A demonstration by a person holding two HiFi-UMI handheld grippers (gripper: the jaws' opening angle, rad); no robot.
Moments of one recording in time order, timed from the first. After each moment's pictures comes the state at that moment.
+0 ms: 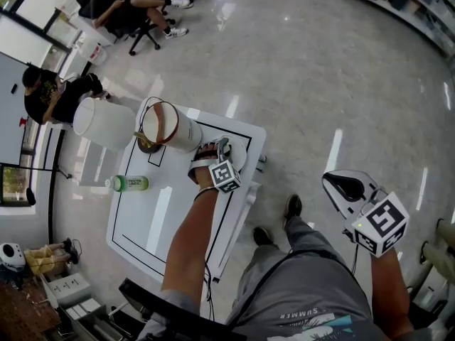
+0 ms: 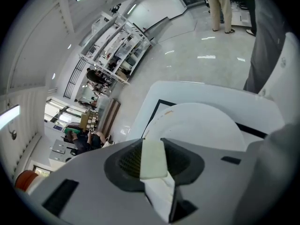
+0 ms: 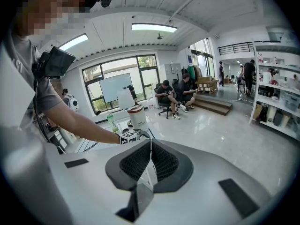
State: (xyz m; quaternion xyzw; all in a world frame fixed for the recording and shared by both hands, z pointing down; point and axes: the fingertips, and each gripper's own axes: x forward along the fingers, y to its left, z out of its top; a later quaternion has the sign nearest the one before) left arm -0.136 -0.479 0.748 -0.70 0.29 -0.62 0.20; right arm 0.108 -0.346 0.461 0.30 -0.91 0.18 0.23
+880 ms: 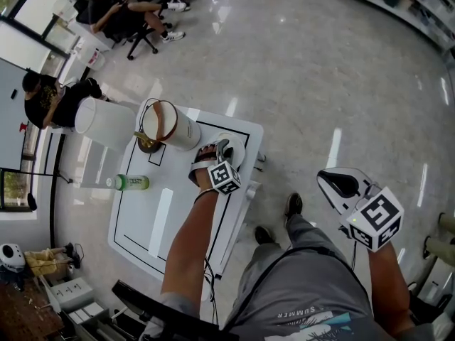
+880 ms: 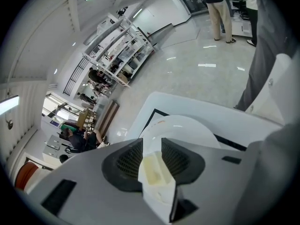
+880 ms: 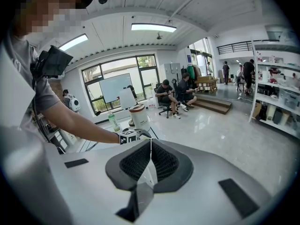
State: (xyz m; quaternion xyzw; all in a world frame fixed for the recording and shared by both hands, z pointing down) left arm -0.121 -0.455 0.731 -0.73 0.29 -0.59 0.17; right arm 0.106 -0.326 0.459 0.30 -0.91 0.18 0.23
